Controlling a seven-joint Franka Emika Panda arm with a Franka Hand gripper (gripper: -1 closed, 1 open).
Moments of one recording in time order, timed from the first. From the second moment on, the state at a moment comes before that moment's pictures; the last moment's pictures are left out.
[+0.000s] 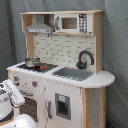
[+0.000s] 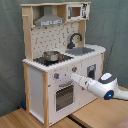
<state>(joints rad) -0.61 -1.49 1.58 -2.45 -0.44 2.90 0.17</state>
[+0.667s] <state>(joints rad) -0.66 -1.49 1.58 -2.39 -0.44 2.93 0.36</state>
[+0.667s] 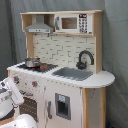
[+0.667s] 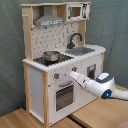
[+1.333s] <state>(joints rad) -0.70 -1.49 1.58 -2.39 -0.44 2.98 0.56</state>
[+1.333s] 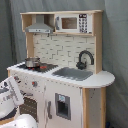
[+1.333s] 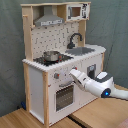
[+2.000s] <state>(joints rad) -0.70 -1.50 1.59 -2.40 -0.44 3.02 0.80</state>
